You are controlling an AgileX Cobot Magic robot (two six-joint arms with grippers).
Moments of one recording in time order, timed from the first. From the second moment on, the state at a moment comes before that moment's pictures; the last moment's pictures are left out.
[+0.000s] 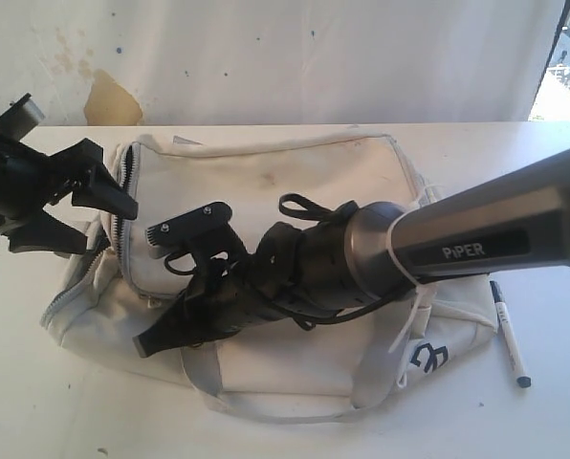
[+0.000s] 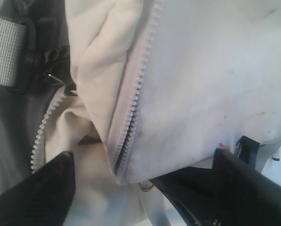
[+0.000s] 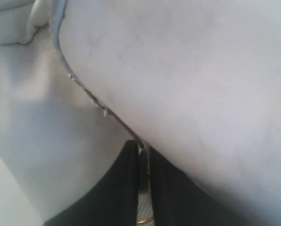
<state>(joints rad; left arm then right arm) -0.03 1.72 -1.11 -0.87 0.93 0.42 0.89 2.01 -1.14 0.86 0.06 -0.67</state>
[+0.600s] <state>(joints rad) -0.09 1.72 -1.08 -0.86 0.86 0.42 0.89 1.88 -1.14 0.86 0.21 -0.67</state>
